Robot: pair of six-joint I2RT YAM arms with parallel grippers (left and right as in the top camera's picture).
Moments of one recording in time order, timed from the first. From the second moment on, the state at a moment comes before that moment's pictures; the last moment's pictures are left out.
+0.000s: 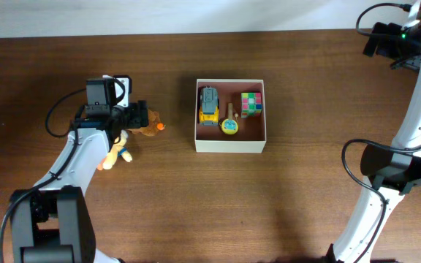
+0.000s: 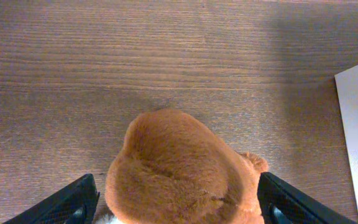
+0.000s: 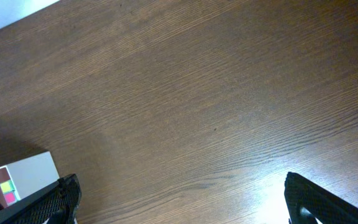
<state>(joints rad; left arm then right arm) 0.00 1.71 1.07 -0.26 0.09 -0.02 -0.28 2.31 2.88 -1.69 0.01 0.14</state>
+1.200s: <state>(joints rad) -0.03 1.75 1.08 -0.28 0.09 -0.02 -0.28 2.31 2.88 -1.69 0.01 0.14</state>
